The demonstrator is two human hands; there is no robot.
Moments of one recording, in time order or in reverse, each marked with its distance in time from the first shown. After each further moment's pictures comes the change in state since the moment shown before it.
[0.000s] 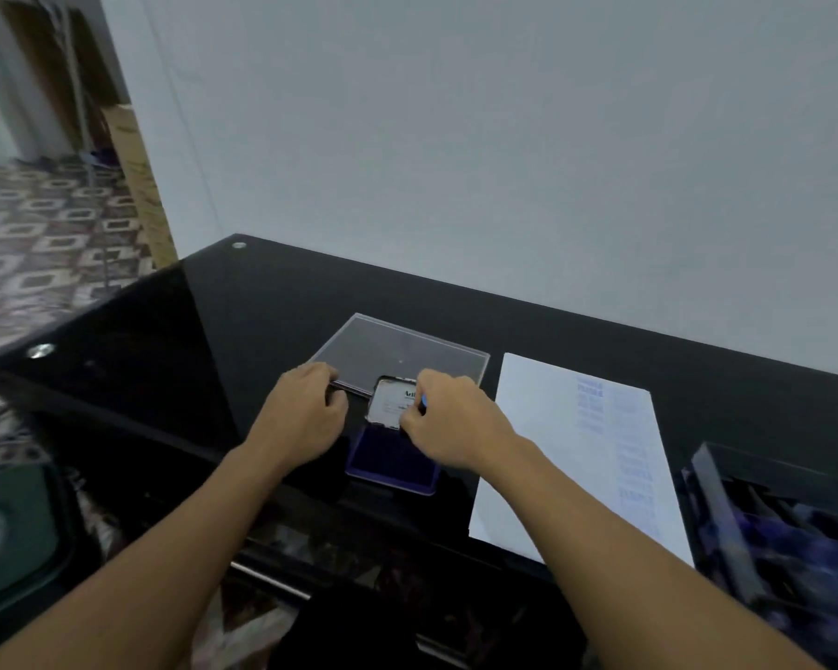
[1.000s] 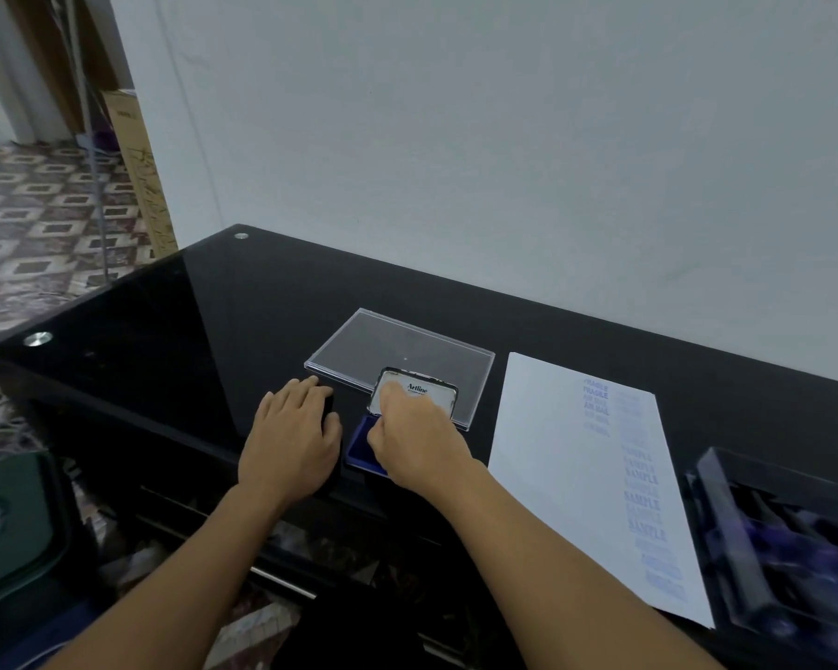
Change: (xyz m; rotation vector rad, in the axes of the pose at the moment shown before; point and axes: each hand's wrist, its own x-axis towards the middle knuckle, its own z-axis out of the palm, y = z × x) left_hand -0.024 -0.030 0.029 0.170 0.076 0.041; right_hand 0.012 -0.021 0.056 0.018 0.030 -0.091
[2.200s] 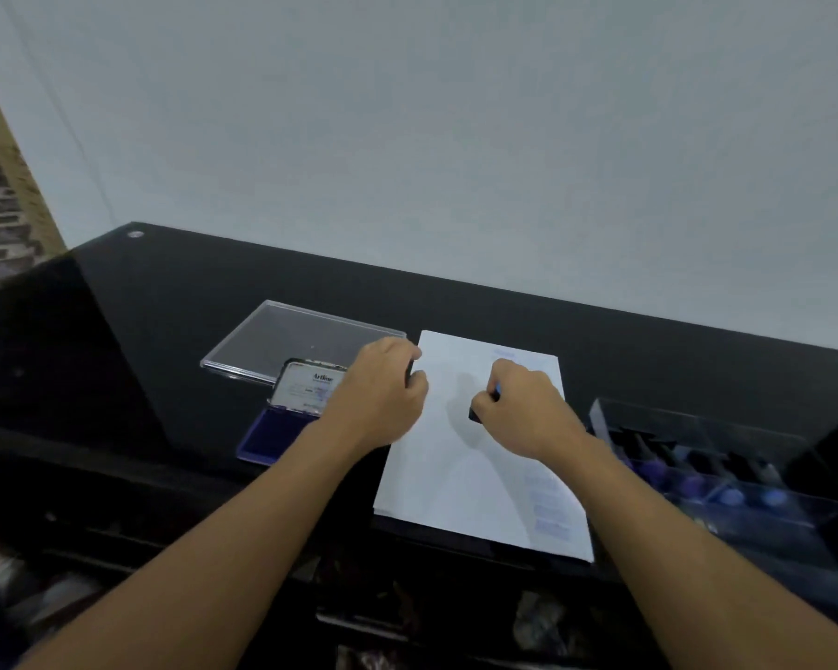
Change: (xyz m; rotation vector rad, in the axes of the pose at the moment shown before) left_hand 0.022 0.188 0.014 -0.354 -0.118 0.292; right_hand -0.083 0.140 -0.116 -0.013 0.102 0.452
